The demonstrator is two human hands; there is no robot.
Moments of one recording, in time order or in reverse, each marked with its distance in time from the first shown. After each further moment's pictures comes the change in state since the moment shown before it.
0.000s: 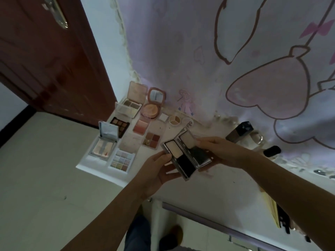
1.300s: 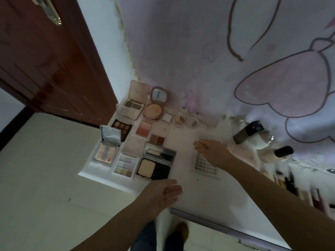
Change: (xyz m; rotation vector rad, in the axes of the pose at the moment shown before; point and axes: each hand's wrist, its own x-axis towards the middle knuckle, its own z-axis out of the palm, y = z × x) left_hand -0.007 -0.021 -0.030 0.036 0.371 -0.441; right_hand 0.073 0.032 0.011 -0.669 0.459 0.044
